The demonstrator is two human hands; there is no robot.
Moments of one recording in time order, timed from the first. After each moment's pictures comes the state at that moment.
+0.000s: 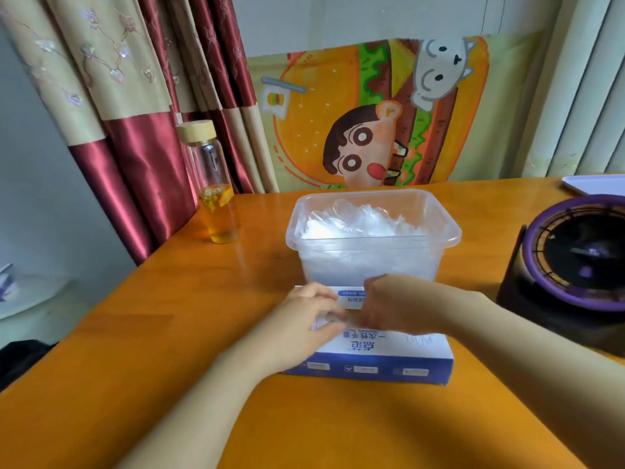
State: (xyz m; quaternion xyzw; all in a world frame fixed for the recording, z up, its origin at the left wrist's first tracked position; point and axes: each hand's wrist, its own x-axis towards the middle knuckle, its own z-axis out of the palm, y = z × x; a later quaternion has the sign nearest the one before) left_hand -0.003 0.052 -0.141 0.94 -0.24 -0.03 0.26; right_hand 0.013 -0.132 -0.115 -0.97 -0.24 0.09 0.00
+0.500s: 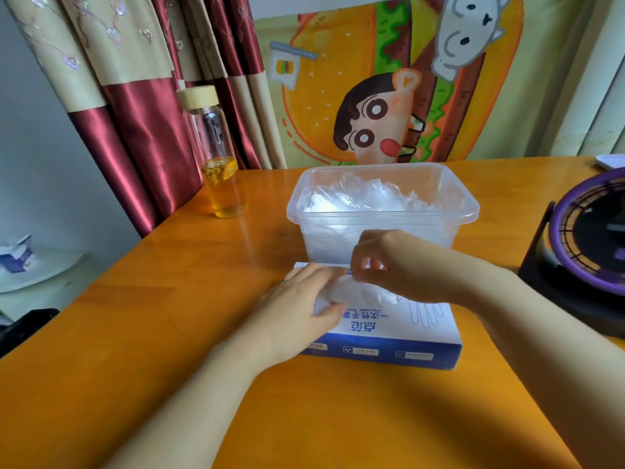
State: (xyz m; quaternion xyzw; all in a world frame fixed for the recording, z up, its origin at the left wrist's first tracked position) left_hand -0.010 0.050 -0.155 0.94 -0.21 0.01 0.27; right_hand 0.012 -0.138 -0.102 -0.94 -0.30 -0.01 0.16
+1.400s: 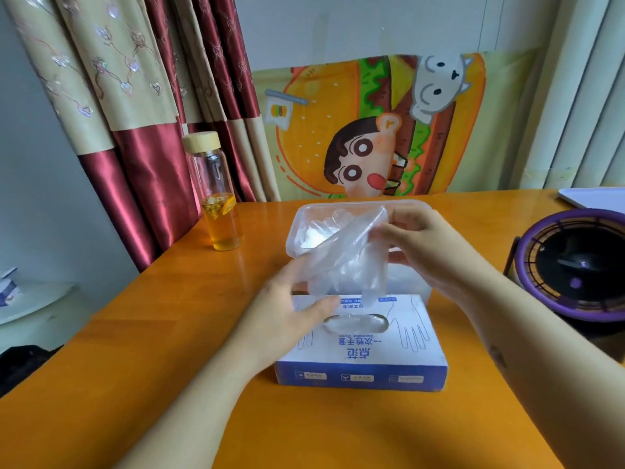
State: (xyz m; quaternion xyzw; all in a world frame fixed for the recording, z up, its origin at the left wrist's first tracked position) left_hand -0.012 0.060 -0.118 0.88 -0.19 0.07 0.43; right_hand 0.014 -0.146 -0.068 -0.78 -0.13 -0.10 0.61
